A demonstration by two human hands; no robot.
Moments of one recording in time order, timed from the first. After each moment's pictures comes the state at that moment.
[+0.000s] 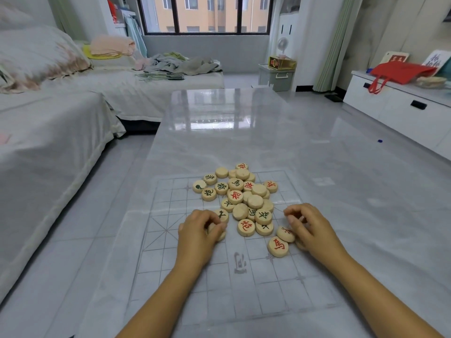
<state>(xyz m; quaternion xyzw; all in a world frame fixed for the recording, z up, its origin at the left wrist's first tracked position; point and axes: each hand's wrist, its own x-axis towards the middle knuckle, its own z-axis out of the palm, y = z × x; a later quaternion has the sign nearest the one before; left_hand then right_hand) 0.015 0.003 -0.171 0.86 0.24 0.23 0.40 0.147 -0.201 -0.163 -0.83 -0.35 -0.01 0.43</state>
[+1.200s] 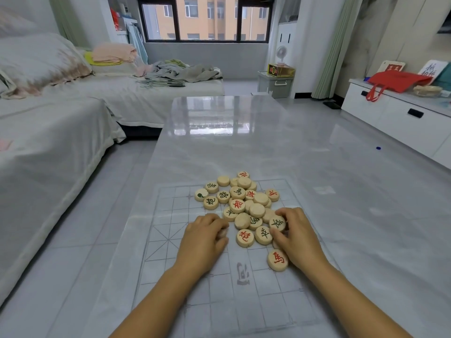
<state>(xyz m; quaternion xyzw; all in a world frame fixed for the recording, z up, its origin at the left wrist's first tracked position) 0.026 0.018 -0.170 0.96 0.12 0.16 0.19 0.138 -0.164 -0.164 -0.89 -0.28 -0.01 0.35</state>
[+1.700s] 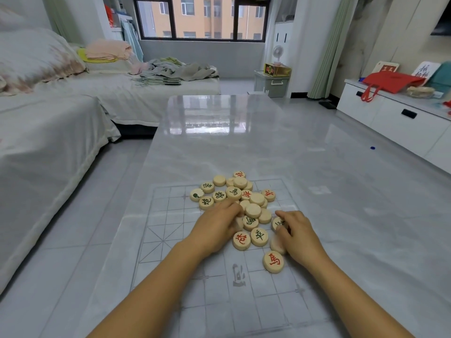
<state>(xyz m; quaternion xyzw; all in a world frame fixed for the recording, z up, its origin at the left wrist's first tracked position) 0.064 0.013 -0.146 0.98 0.03 0.11 0.19 0.153 -0.171 -0.169 -0.92 -0.26 0.04 0.31</state>
